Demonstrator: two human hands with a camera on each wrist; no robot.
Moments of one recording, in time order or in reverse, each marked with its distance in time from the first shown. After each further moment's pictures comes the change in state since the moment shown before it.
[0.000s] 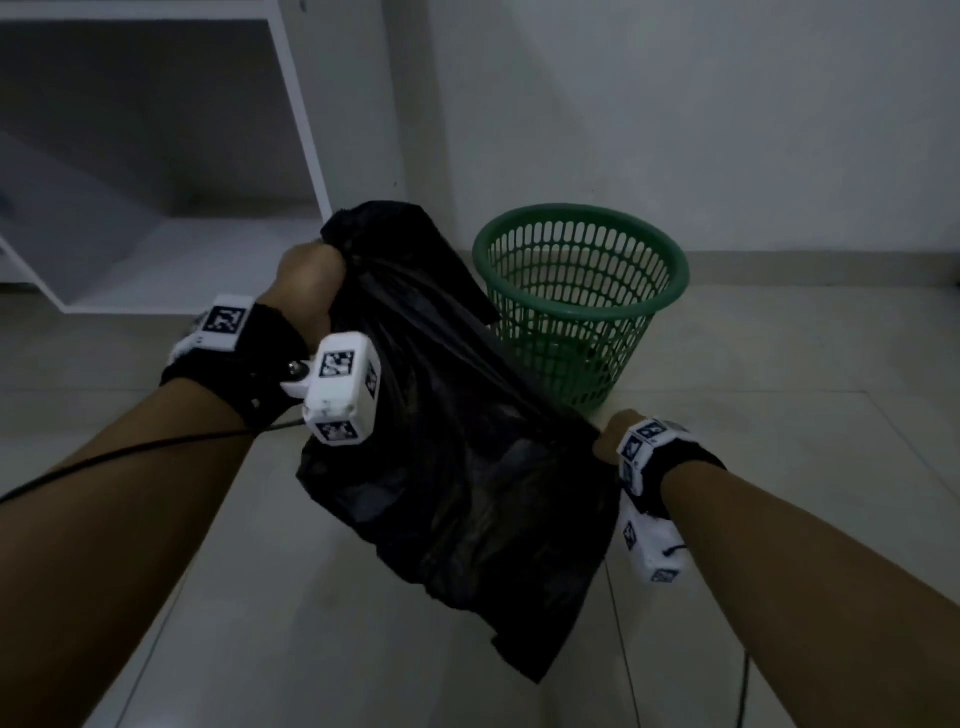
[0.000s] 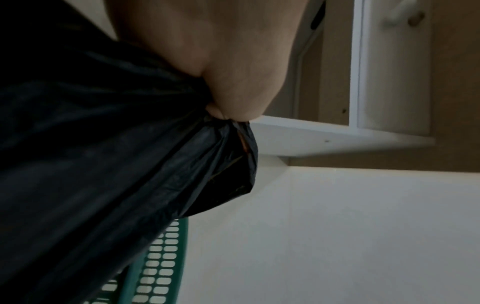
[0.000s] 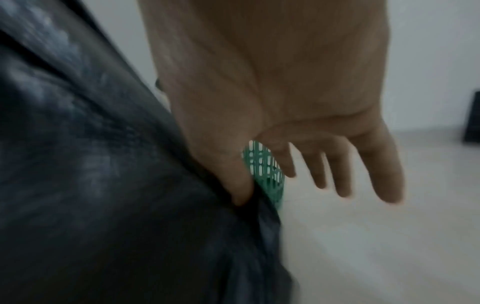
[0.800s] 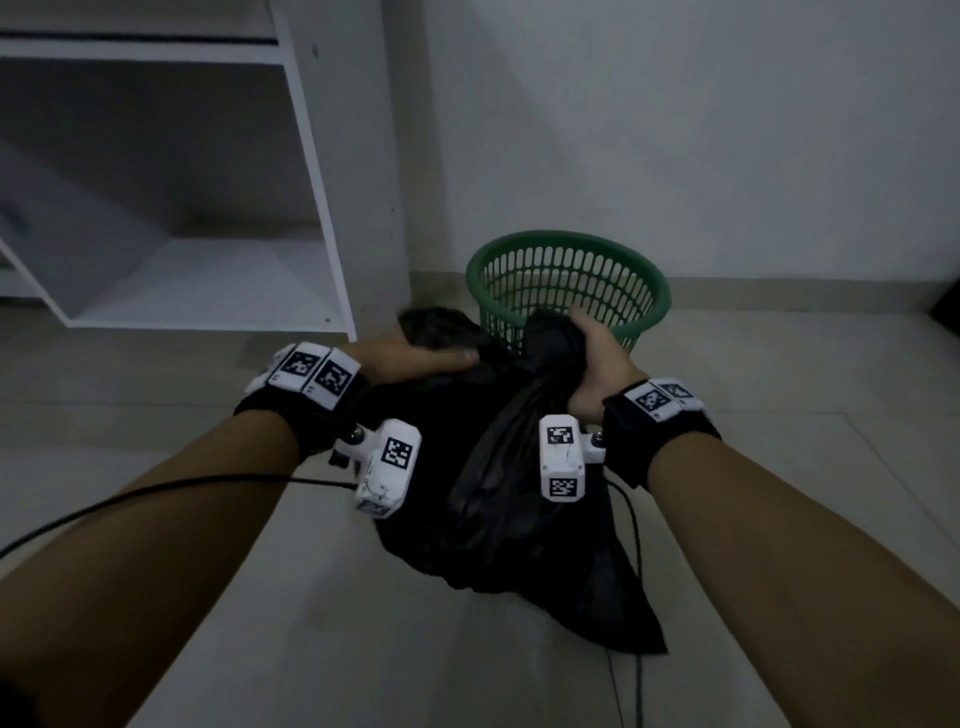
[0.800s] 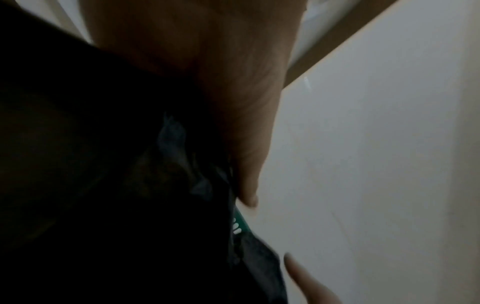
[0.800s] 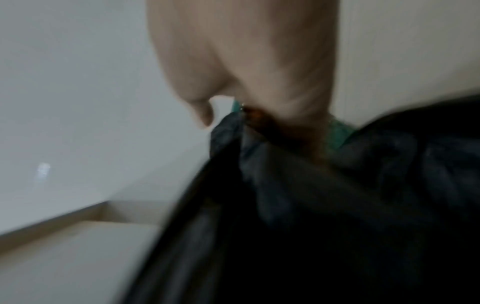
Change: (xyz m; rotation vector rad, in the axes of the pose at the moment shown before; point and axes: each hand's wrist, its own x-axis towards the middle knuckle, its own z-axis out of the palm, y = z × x) left_hand -0.005 -0.038 0.040 0.537 -0.474 -0.073; right_hand -0.045 -0.076 -0.059 1.598 -0.329 -0.110
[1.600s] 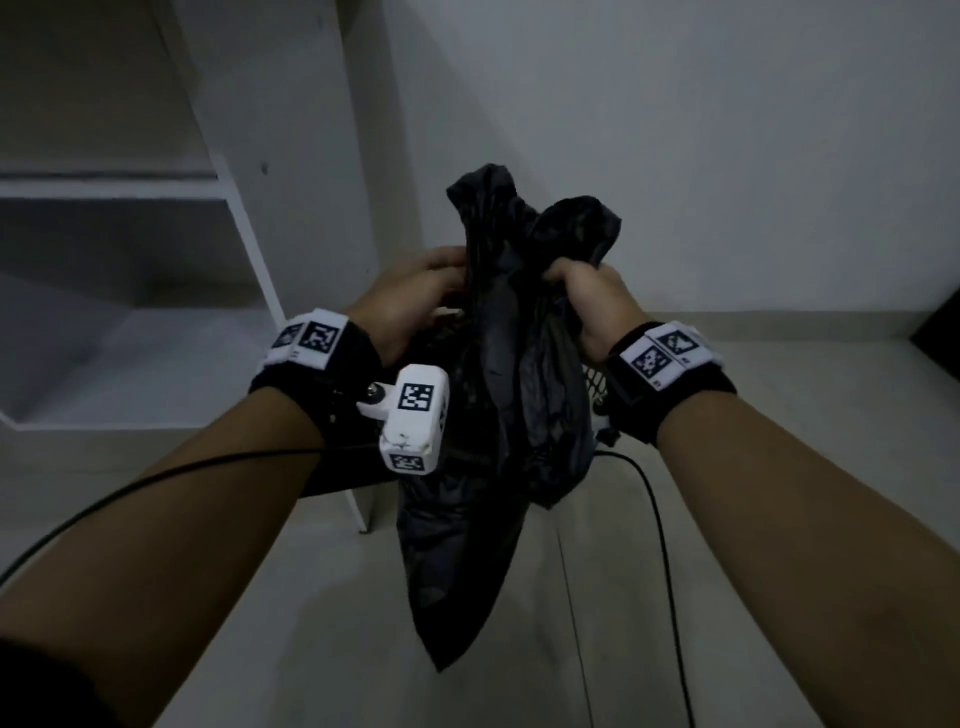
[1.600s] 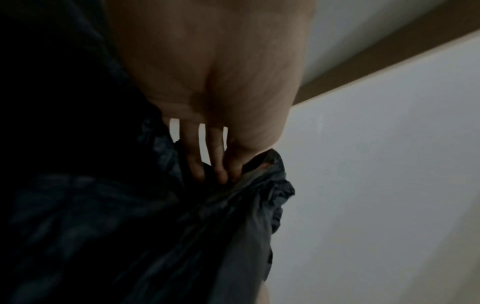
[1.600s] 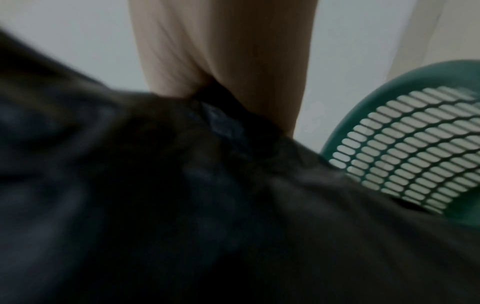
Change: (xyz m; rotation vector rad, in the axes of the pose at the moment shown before) left_hand 0.052 0.144 -0.042 -0.601 0.103 0.353; right_hand 0.005 -0.146 0.080 -0.327 0.177 -0.415
